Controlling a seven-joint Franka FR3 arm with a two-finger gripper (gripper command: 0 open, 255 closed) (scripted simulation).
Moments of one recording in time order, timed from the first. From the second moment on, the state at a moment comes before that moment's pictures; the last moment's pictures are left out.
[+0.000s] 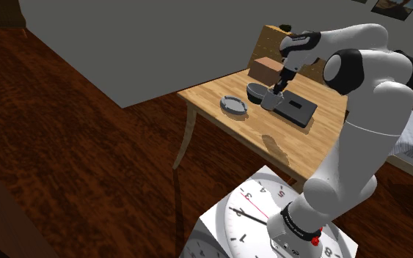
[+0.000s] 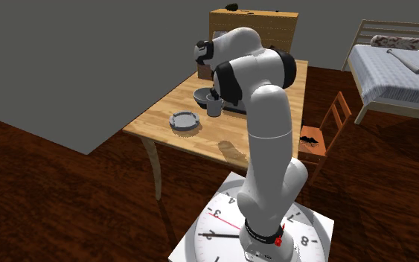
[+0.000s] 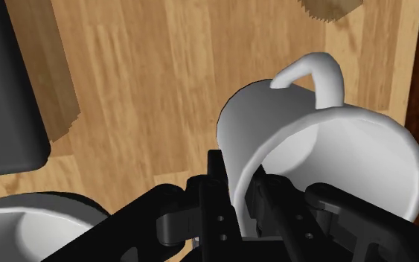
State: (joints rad) arm -0.31 0.31 -0.53 -1.64 0.21 1.86 -0.94
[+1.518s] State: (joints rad) arm -0.31 0.73 -0.42 -1.07 0.34 1.70 -0.75
